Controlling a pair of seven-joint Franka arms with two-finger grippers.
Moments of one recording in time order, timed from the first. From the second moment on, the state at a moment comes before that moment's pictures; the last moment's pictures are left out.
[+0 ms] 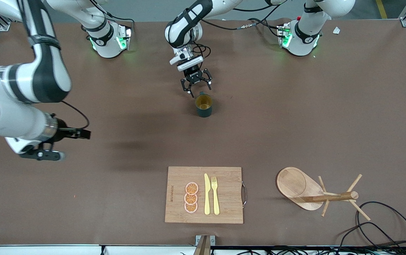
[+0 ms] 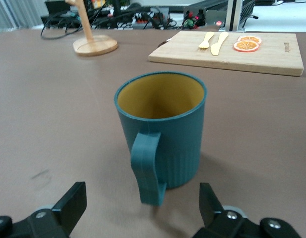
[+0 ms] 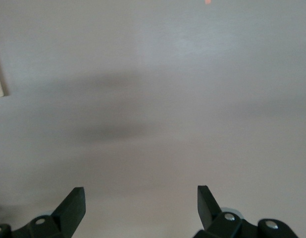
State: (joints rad) left arm -1.22 0.85 -0.25 -1.60 1.15 1.68 -2.44; right arm 0.25 0.33 -0.11 -1.62 0.06 1.79 0.20
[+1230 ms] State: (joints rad) left arm -0.89 0.11 -0.31 -1.68 0.61 1.53 -1.87; right arm 0.77 0.38 -0.11 -1.96 0.21 2.39 0.40
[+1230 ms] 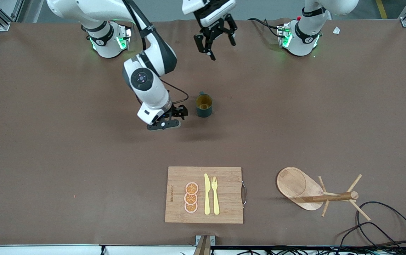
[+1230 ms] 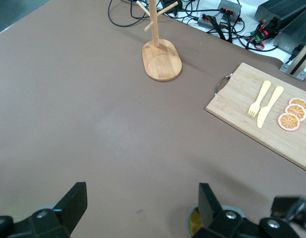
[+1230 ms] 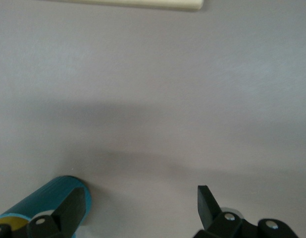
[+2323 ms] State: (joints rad) left arm -0.20 -0.01 -0.29 -1.57 0.32 1.59 -0.80; right arm 0.95 0.45 -0.11 -1.98 0.21 2.49 0.52
